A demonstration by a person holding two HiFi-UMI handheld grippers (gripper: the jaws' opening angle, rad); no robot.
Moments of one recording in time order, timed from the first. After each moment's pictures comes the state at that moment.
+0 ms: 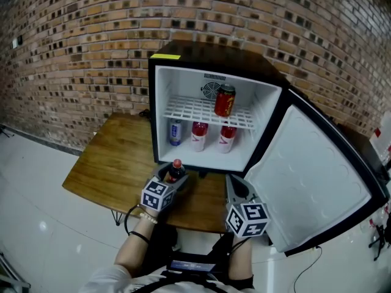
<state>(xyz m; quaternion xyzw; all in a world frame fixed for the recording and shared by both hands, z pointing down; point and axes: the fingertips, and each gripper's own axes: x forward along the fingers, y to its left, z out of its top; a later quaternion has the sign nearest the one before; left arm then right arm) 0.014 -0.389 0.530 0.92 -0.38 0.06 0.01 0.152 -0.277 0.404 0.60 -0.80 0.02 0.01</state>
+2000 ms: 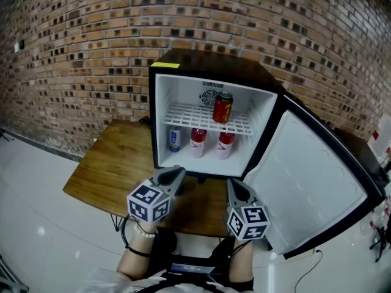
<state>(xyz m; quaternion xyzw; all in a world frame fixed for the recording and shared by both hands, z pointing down) 0.017 -0.307 0.388 0.94 -0.34 -0.01 0.02 0.158 -0.270 0.393 0.61 -0.80 0.00 0.02</state>
